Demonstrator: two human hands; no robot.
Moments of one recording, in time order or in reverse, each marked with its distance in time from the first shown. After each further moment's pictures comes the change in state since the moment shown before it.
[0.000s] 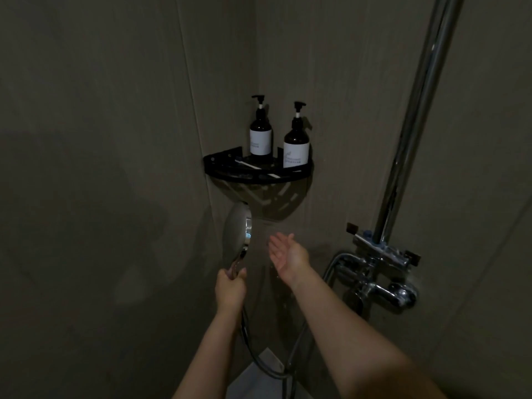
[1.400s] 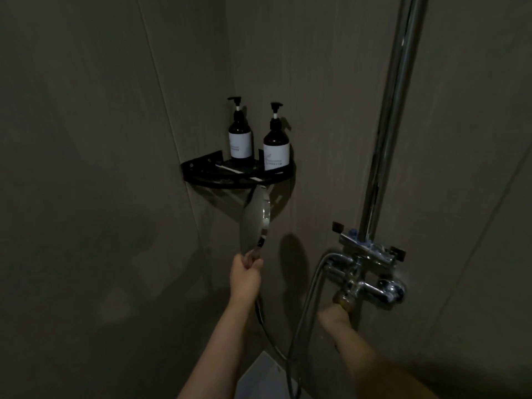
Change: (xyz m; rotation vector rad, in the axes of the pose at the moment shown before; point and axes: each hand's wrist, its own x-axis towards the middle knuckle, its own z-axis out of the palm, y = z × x) left_hand -0.003 0.025 0.047 -0.148 -0.212 0.125; right_hand 0.001 0.022 -0.163 -1.268 0.533 0.255
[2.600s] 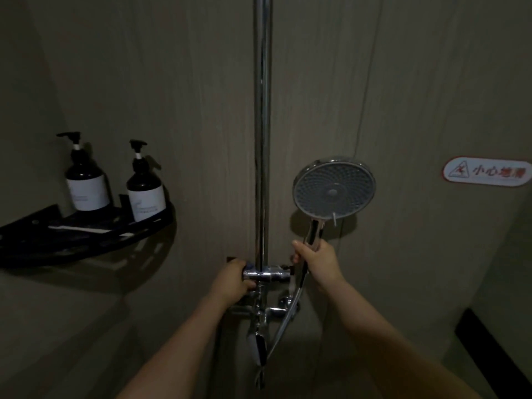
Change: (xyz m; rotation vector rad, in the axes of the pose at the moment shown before) left_hand 0.044 0.025 0.161 0.833 -0.852 0.634; right_hand -0.068 -0.027 -0.192 0.855 0.604 -0.500
